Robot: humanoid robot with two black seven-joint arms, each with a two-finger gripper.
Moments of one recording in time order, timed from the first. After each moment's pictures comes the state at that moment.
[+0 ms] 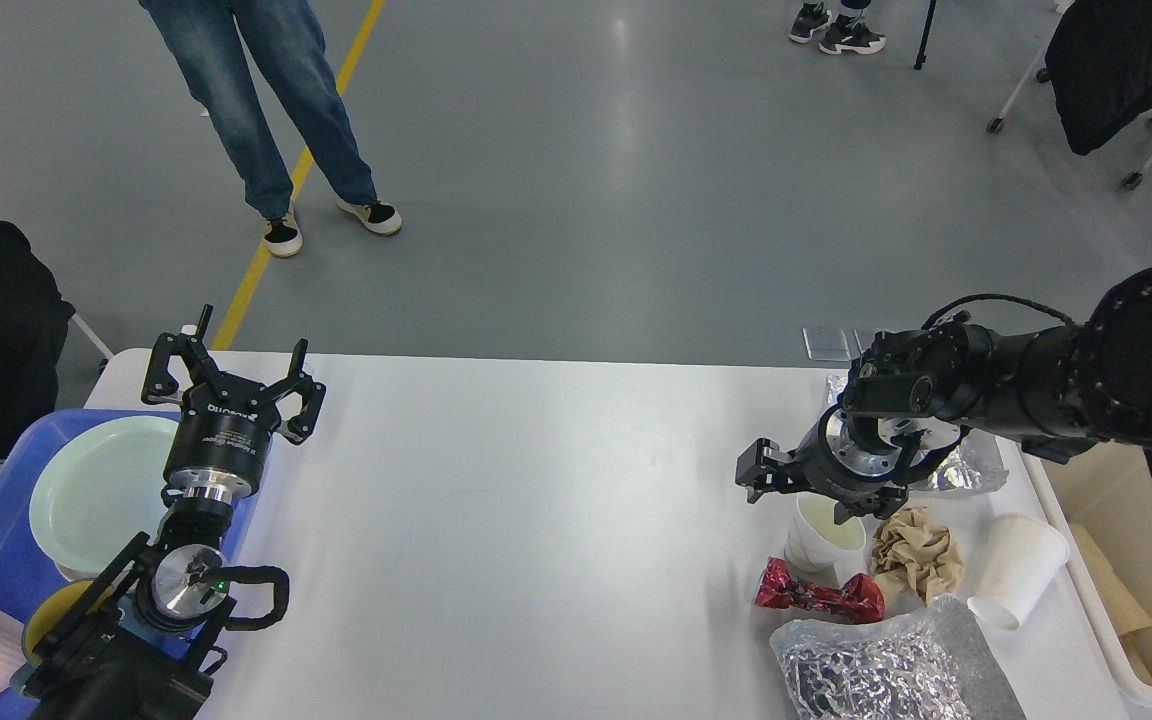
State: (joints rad) left arm -0.34 0.11 -1.29 -0.81 0.21 -0.41 -0.37; right arm 1.49 -0.07 -1.16 0.95 0.11 0.41 -0.14
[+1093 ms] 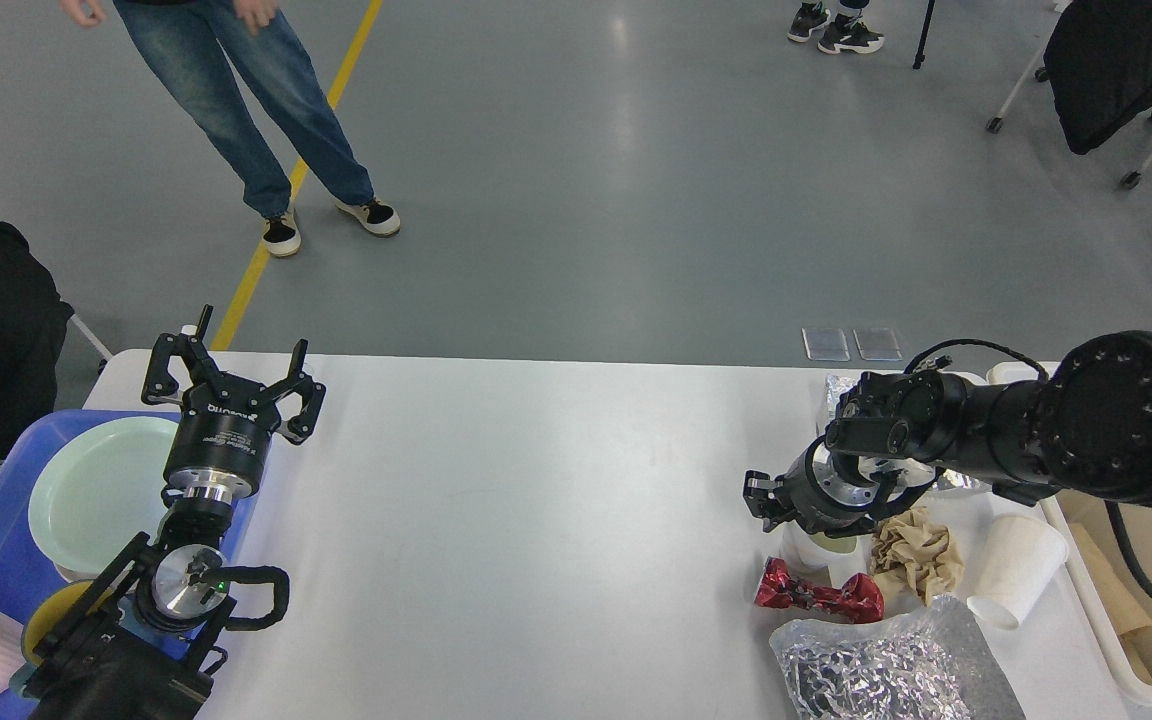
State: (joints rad) left arm -0.34 0.11 -1.29 -0.81 0.21 -0.41 -0.37; right arm 1.36 -0.05 -1.11 0.83 0.10 0.36 -0.16
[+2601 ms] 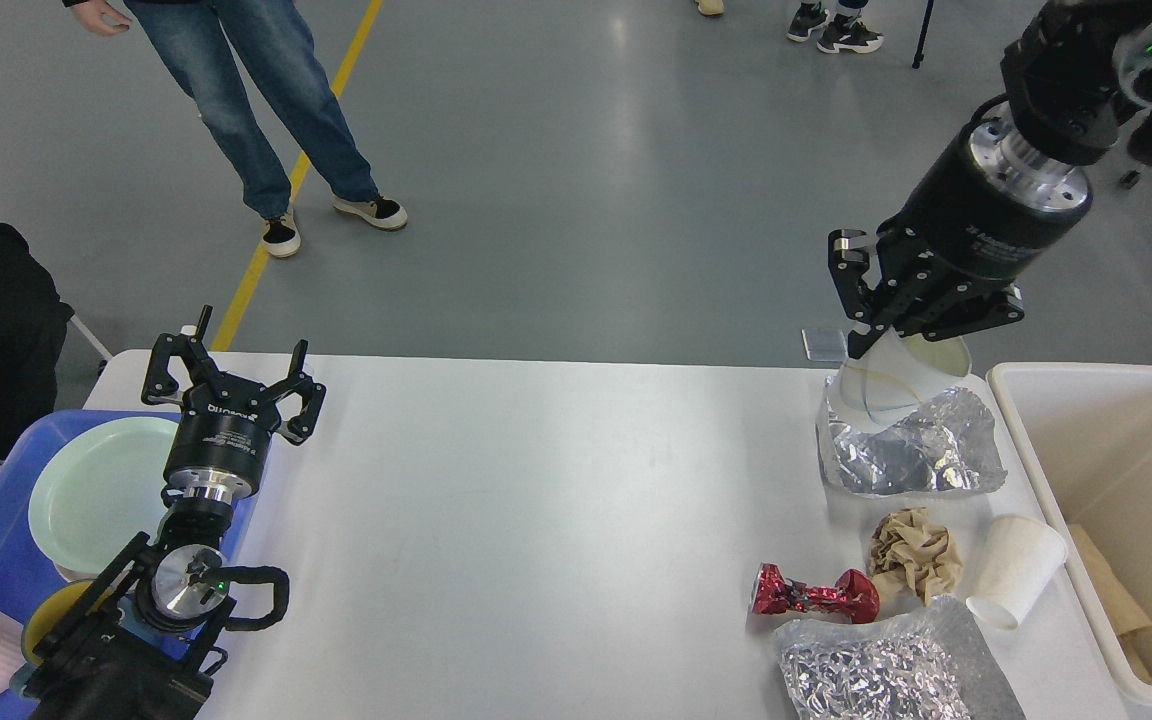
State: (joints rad) left arm -0.34 0.11 -1.29 -0.81 0.21 -0.41 -0.37; right arm 2.40 -0.22 -1.41 1.34 0.34 0.93 -0.20
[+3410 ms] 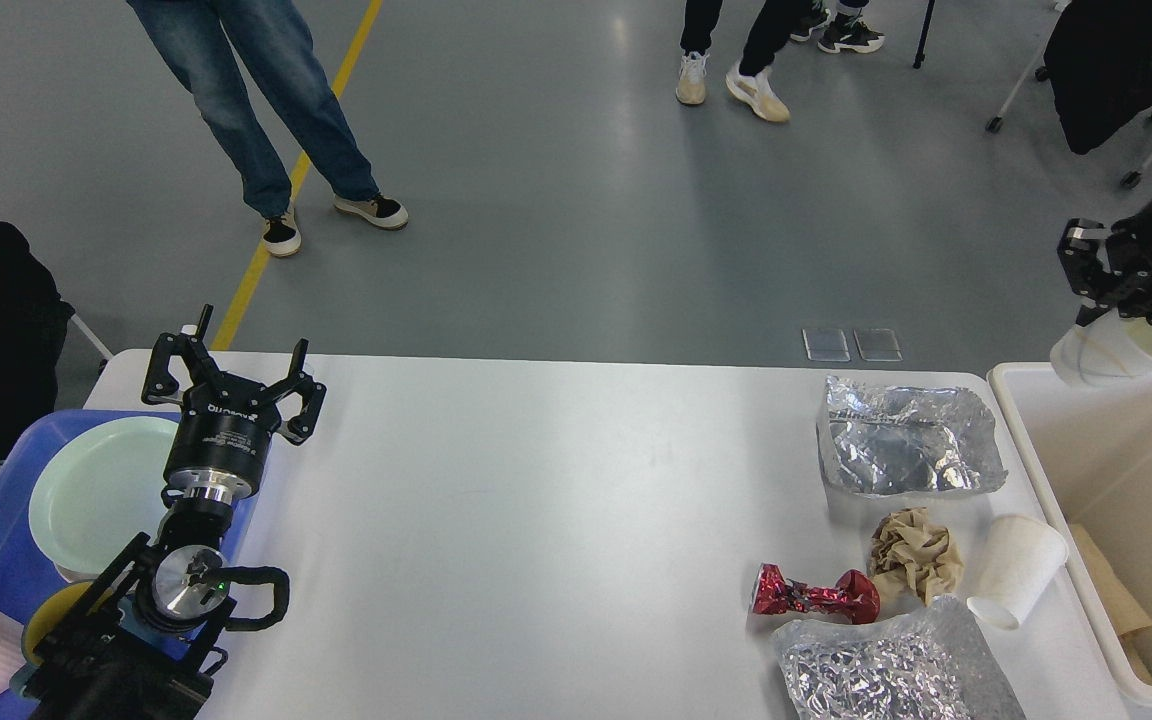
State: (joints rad) left arm -0.34 0.11 -1.29 -0.81 0.21 -0.41 -0.37; right arm 2.09 -0.38 -1.73 1.14 0.31 0.59 -0.06
